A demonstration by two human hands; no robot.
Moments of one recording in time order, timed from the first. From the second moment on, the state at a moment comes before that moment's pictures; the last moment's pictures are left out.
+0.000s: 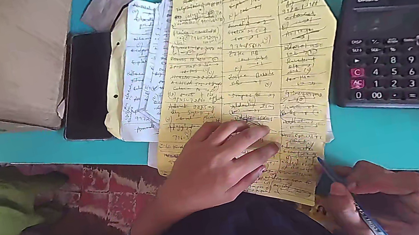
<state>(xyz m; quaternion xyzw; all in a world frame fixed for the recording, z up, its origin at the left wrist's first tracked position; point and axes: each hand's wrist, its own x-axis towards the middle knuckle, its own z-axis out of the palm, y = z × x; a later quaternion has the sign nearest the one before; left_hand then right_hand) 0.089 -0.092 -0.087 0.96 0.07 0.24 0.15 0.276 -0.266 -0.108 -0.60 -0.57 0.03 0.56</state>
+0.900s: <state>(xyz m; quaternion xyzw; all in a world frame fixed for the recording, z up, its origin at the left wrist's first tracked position) 0.086 -0.087 -0.093 0.95 0.10 0.26 0.12 0.274 -0.264 -0.099 -0.57 -0.60 0.01 0.56</state>
